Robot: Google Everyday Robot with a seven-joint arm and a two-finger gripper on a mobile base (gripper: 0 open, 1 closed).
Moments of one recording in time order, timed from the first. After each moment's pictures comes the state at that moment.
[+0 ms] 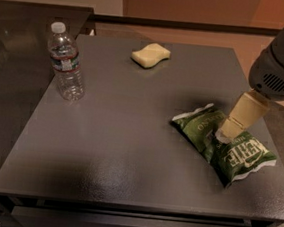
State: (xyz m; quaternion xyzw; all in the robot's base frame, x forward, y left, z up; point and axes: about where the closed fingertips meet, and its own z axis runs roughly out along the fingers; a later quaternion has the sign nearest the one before) arm 0.463 -0.212 0.926 -0.45 0.88 -0.03 0.14
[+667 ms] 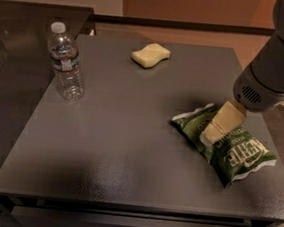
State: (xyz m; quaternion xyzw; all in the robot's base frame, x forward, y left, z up) arm 0.472 -0.208 0.883 -0.37 0.92 -0.02 0.12
